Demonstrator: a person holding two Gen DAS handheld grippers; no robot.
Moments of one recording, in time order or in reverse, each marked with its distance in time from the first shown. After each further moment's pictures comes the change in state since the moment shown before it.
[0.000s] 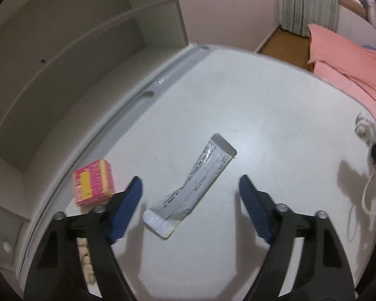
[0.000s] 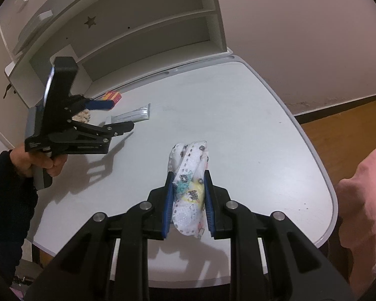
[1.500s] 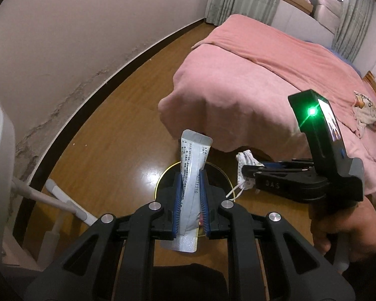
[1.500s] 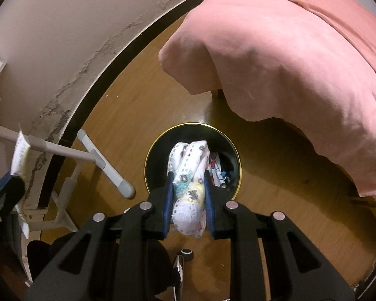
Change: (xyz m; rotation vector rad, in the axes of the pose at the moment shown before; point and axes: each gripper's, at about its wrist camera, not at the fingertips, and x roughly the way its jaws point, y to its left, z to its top) left arm 0.048 -0.423 0.053 0.060 0.005 -0.423; right arm -0.028 -0.346 -0.232 0.690 0.224 -0.389
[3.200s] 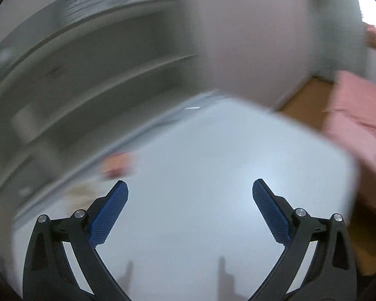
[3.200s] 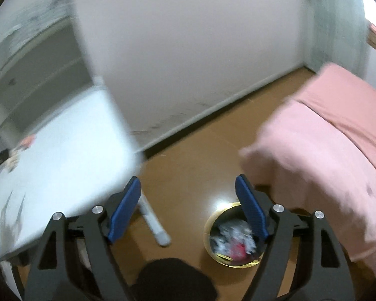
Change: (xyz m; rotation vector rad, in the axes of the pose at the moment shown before) left arm -0.287 0.276 -0.107 -0.274 -0.250 0.707; right arm -0.183 0.194 -0.051 -0.343 -0.470 0.151
